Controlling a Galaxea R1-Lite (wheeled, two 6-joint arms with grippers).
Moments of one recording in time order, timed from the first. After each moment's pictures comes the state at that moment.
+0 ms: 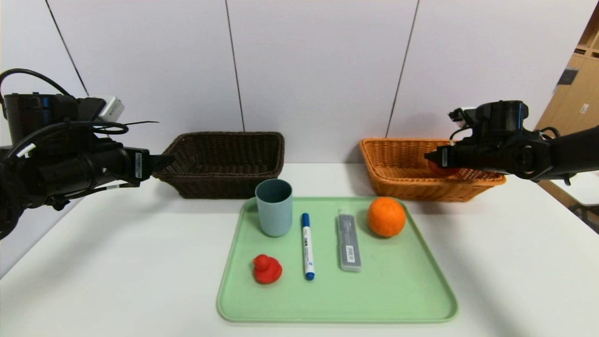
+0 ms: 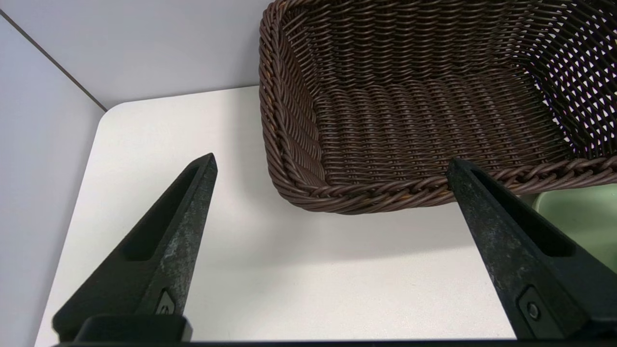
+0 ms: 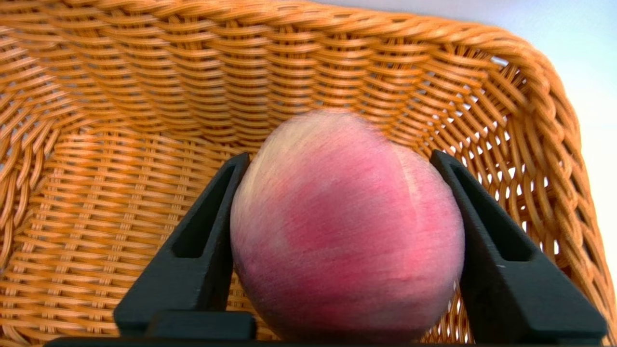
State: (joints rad) left arm -0.01 1.60 -0.91 -0.41 -0.05 0.09; right arm -0.03 2.11 -1.41 -0.25 0.01 -0.10
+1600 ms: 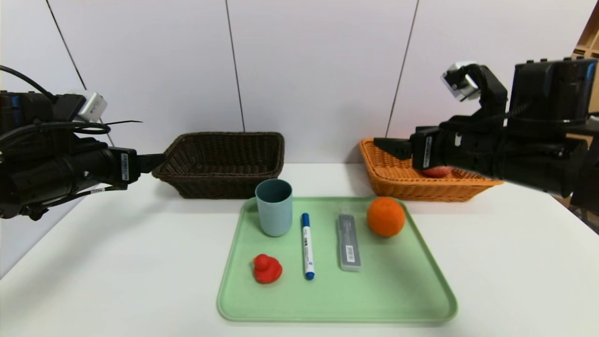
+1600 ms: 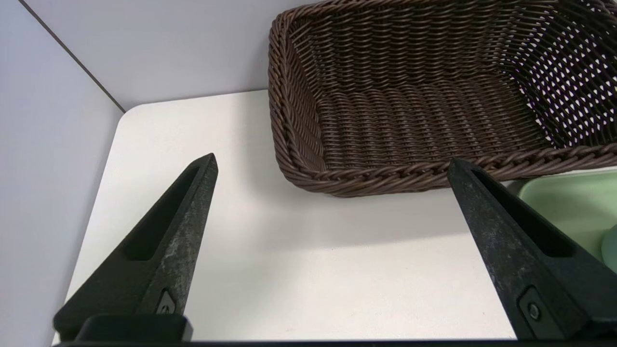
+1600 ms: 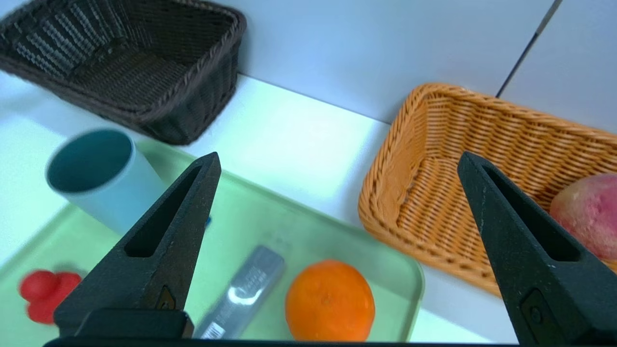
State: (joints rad) left arm -0.01 1.50 -0.84 -0.41 -0.04 0.09; right arm 0.43 1.57 -0.94 -0.45 0.01 -0.03
